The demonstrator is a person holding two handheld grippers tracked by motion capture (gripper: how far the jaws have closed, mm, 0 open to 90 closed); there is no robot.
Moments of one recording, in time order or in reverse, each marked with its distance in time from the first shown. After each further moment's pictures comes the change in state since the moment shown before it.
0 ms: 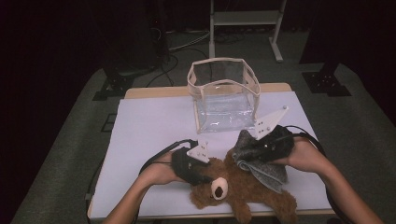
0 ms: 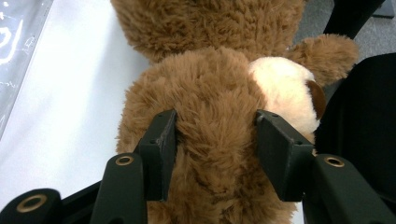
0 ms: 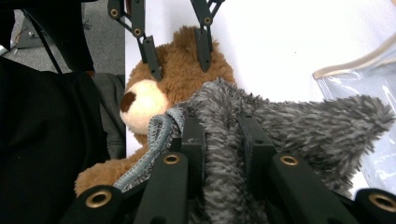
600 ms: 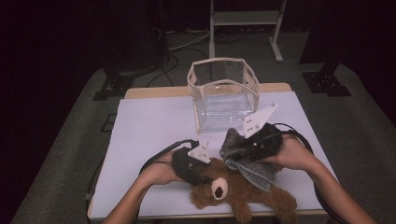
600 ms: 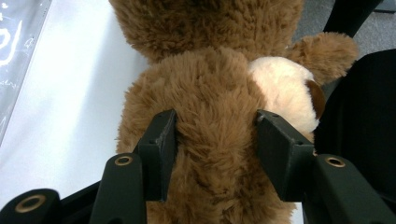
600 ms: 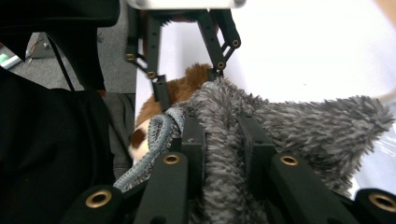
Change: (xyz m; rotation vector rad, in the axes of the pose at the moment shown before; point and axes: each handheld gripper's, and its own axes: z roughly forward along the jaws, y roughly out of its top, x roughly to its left) left arm -0.002 0.002 0.000 0.006 0.001 0.012; right arm 0.001 0.029 0.018 -0.041 0.043 -0.034
